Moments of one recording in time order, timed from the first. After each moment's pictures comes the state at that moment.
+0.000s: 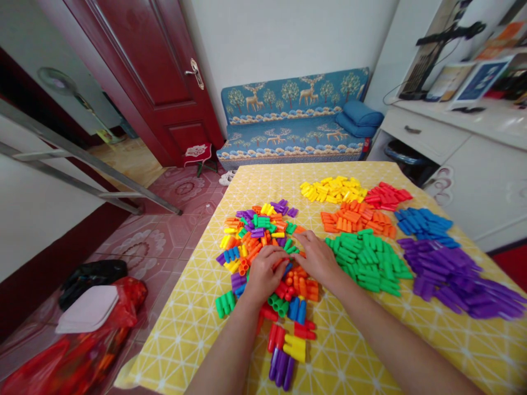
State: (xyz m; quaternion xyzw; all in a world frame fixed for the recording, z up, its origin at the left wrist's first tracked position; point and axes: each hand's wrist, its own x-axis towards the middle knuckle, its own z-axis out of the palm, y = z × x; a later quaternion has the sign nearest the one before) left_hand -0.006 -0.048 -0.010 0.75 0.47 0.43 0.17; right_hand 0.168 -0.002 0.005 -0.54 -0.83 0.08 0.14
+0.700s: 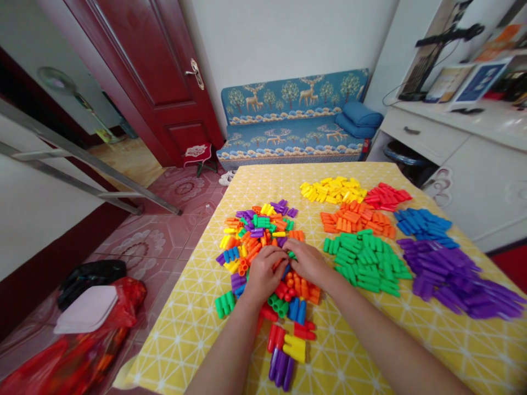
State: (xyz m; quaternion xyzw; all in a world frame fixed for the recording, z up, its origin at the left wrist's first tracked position) left_hand -0.006 -0.048 -0.010 0.75 0.47 0.43 0.17; right_hand 0.155 0.000 0.000 -0.45 -0.86 0.21 0.15
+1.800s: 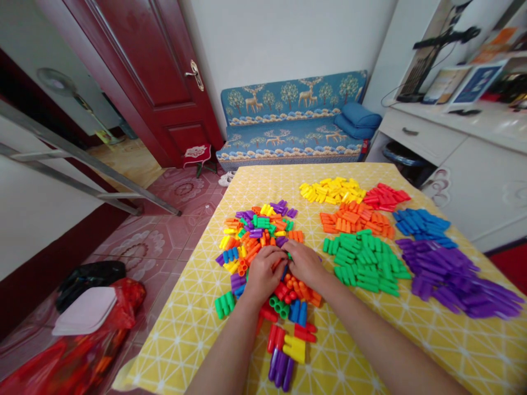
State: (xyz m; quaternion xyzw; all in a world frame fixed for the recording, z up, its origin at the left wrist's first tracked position) left_hand -0.006 -0.048 -0.012 0.75 0.48 0.42 0.17; right_hand 0.144 -0.006 0.001 -0.48 -0.85 0.18 0.13
